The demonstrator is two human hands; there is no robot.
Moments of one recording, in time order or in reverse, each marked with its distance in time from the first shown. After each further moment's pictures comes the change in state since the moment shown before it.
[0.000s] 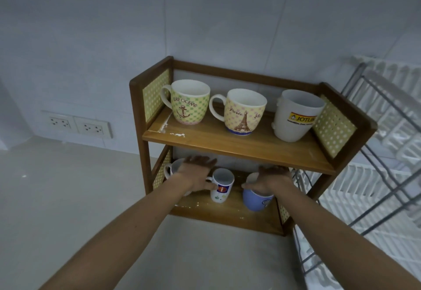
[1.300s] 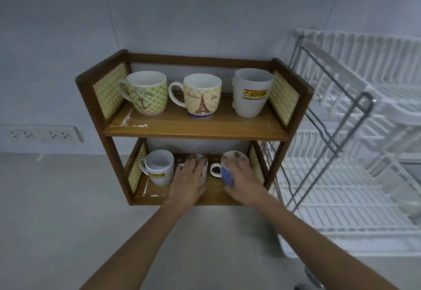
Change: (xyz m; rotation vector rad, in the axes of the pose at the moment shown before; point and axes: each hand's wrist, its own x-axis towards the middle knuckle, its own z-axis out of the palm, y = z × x) left_hand -0.031 0.069 0.053 -0.117 0.309 -0.018; right_hand -0.072 0.023 0.057 0.402 0.248 -0.353
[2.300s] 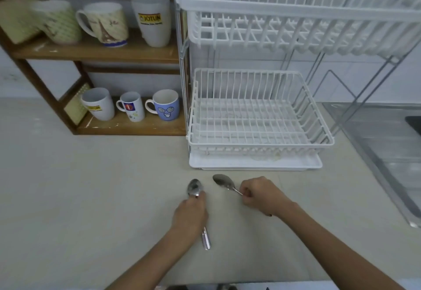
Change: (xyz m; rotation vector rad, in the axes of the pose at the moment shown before) left_hand -0.193 0.304 0.078 -0.035 -0.412 -0.239; right_hand -0.253 0.241 -0.007 -0.008 -0.265 -0.003
